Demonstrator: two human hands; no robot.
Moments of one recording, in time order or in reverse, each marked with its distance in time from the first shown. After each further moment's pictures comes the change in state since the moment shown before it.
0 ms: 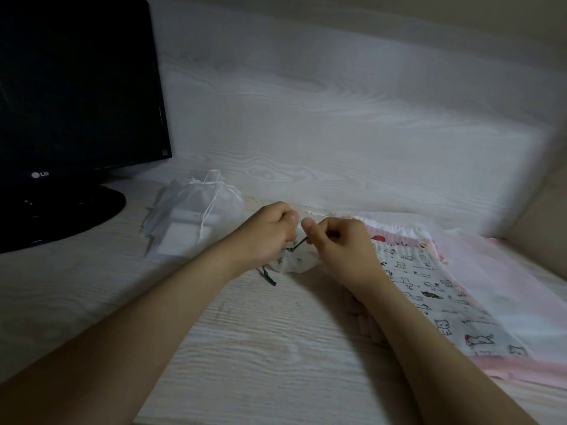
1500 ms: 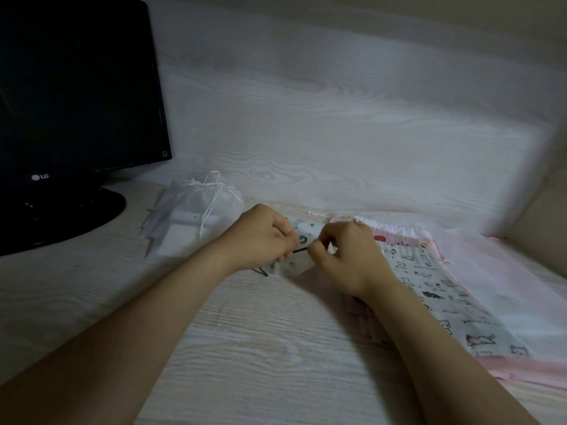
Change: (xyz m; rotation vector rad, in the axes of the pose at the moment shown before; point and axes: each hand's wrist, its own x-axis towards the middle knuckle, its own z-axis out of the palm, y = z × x) left_hand -0.006 -0.002 -0.011 0.203 -0.014 0.025; right_hand -0.005 -0.005 -0.012 -0.469 -0.059 -0.160
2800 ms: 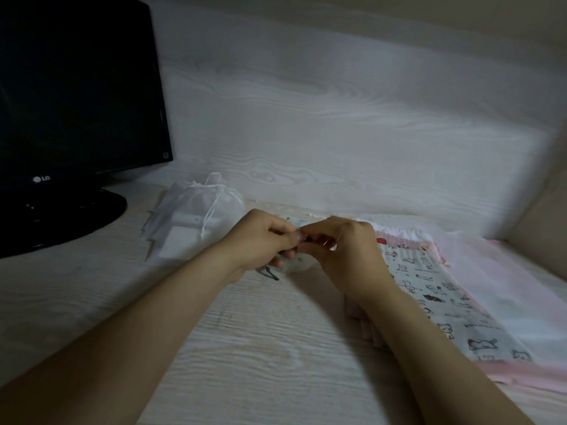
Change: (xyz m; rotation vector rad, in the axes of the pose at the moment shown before) left_hand 0.002 -0.005 0.002 -0.265 0.002 -0.118; right_hand 0.004 -0.003 0.002 0.124 0.105 -0.225
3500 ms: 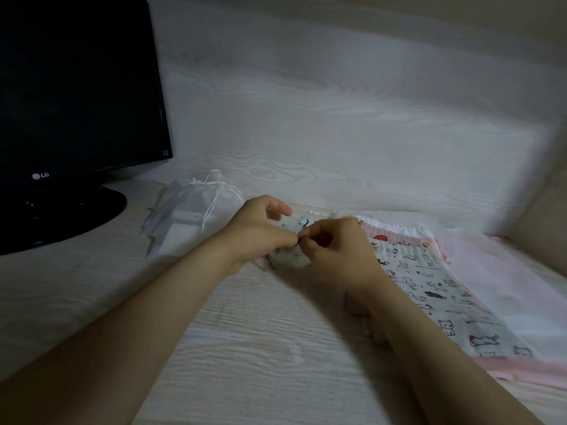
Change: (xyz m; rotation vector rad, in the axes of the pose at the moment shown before) left_hand -0.001 0.009 0.000 0.027 0.151 -0.007; right_hand 0.003 -0.011 0.007 0.191 -0.087 0.360
